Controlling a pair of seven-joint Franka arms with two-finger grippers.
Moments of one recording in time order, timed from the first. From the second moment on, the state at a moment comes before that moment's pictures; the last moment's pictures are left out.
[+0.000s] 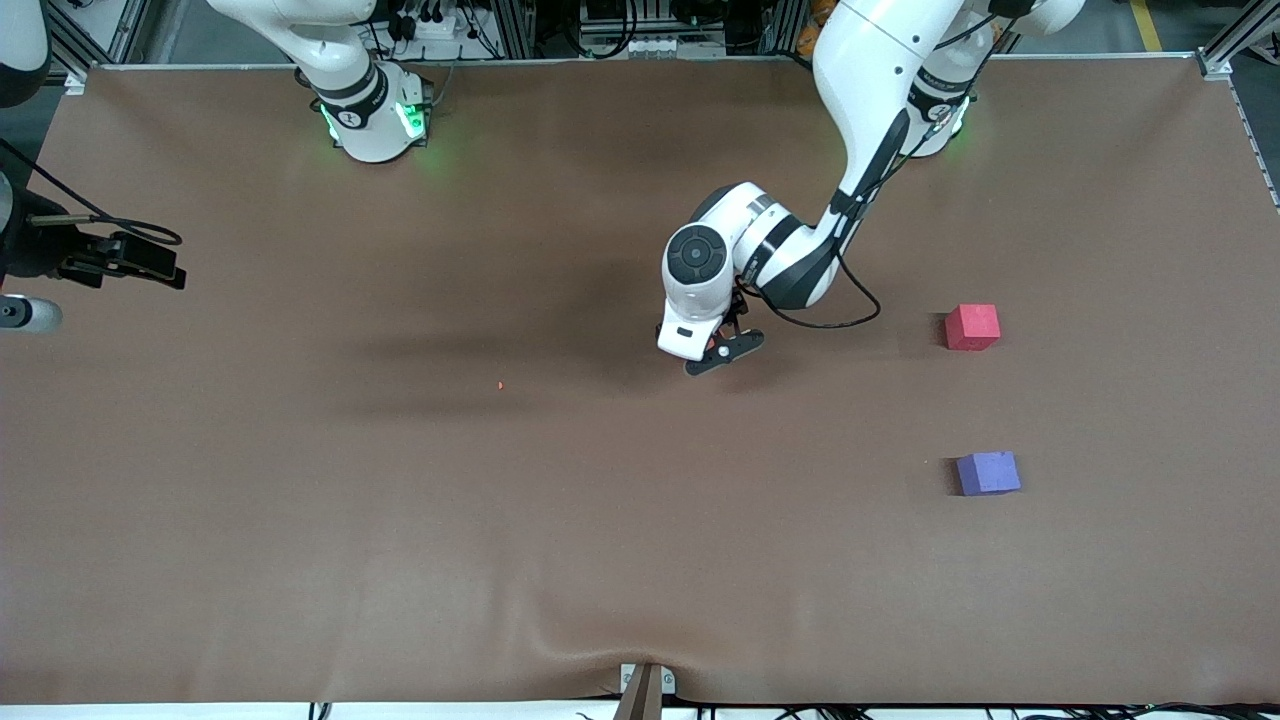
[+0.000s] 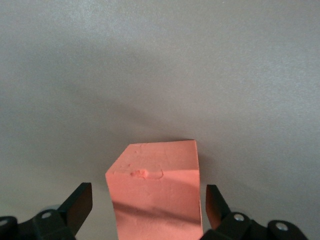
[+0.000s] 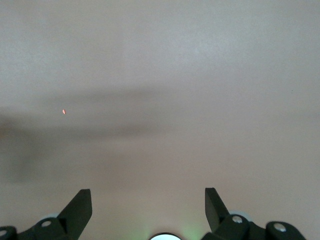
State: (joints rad) left arm -0.68 0.62 -0.10 -1.76 0.03 2.23 -1.20; right arm -0.07 0.09 0.04 -1.50 0.02 1.44 0.01
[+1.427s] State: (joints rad) left arm -0.38 0.33 -0.09 -1.77 0.04 1.98 -0.61; right arm -0.05 0.08 0.04 -1.49 0.01 1.44 -0.07
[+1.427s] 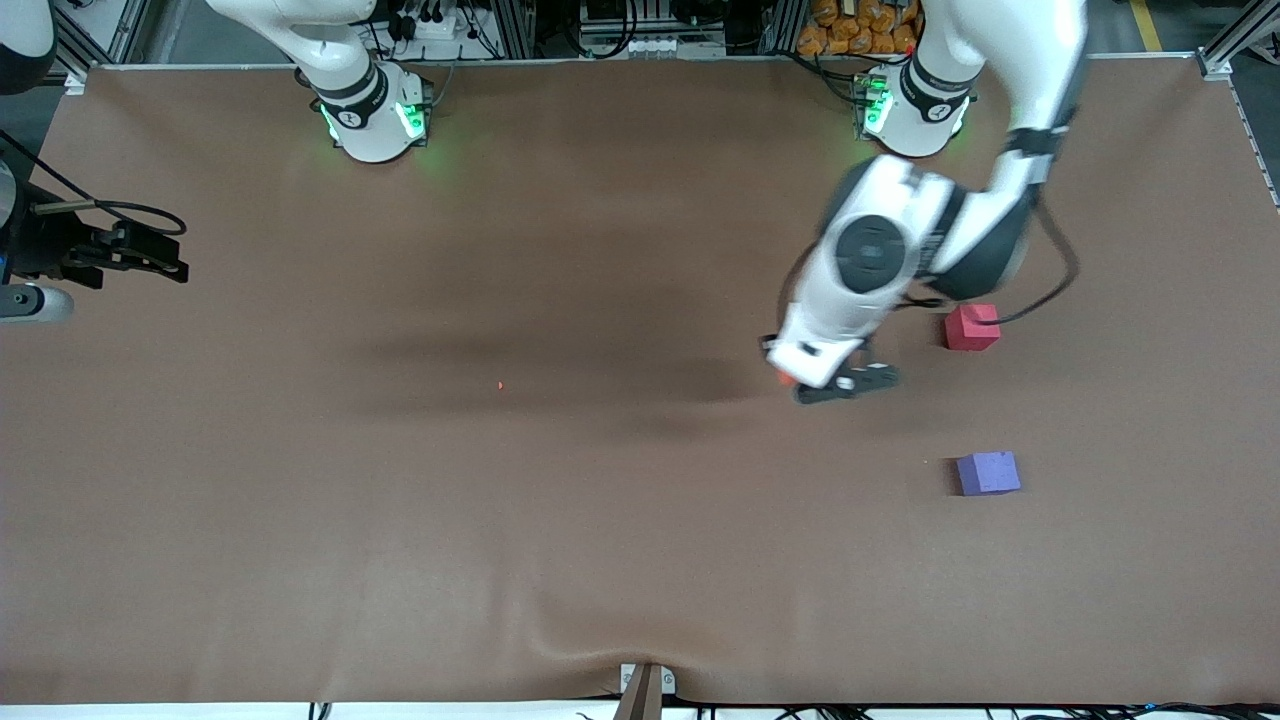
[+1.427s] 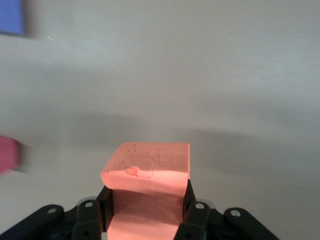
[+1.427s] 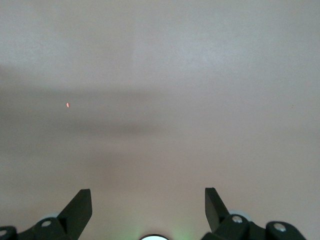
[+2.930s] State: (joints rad) left arm 0.10 0.47 -0.09 -1.95 0.10 2.30 0.10; right arm -0.04 0.08 0.04 -1.50 0.01 1.44 -0.07
